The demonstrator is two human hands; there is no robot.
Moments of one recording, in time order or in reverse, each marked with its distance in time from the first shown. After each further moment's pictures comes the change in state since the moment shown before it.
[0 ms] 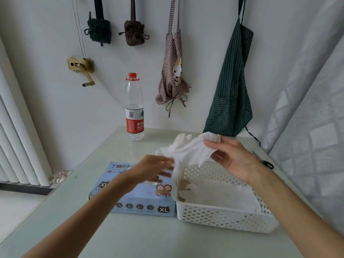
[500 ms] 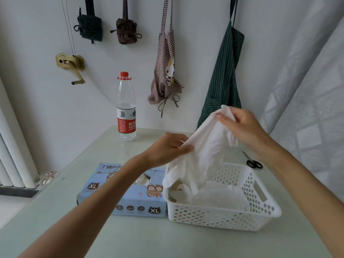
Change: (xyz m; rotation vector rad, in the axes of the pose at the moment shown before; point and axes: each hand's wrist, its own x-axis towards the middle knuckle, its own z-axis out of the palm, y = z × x) left_hand 0.028 0.057 0.026 0.185 -0.010 0.433; right_hand -0.006 -0.053 -0.014 -0.763 0.172 -0.488
